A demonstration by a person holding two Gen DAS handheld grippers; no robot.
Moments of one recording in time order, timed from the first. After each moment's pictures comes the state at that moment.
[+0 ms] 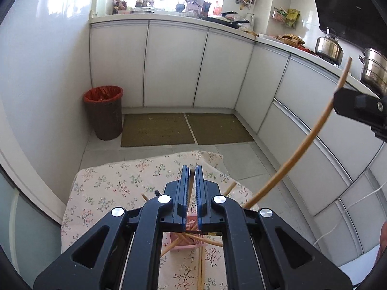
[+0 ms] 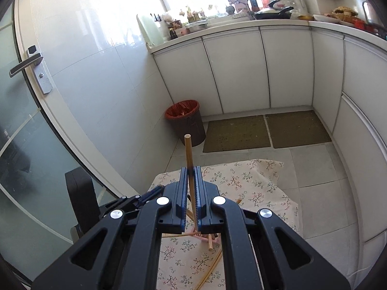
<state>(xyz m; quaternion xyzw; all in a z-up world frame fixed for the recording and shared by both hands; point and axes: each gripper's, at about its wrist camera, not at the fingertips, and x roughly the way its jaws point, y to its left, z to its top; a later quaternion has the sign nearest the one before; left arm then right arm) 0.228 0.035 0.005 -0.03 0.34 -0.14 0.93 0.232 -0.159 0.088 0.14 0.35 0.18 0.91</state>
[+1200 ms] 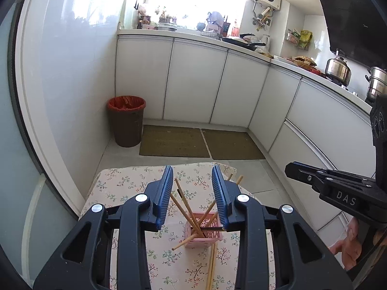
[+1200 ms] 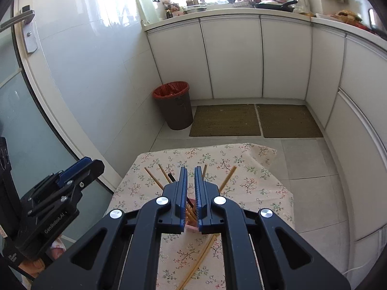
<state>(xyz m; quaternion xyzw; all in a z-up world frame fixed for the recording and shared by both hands) 0.175 0.073 0.032 -0.06 0.29 -0.08 0.95 0.209 -0.134 0.030 0.07 0.38 0.15 0.91</state>
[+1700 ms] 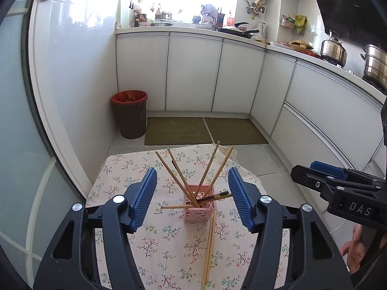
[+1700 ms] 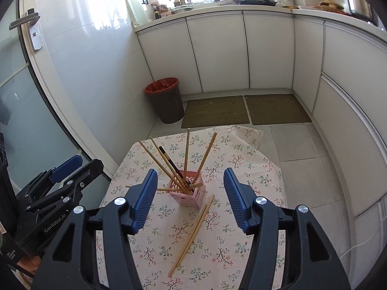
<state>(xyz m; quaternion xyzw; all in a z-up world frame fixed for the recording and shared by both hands) 0.122 0.042 0.021 -0.02 0.30 -0.06 0.95 0.143 -0.166 0.015 0.10 0.38 0.12 0.91</state>
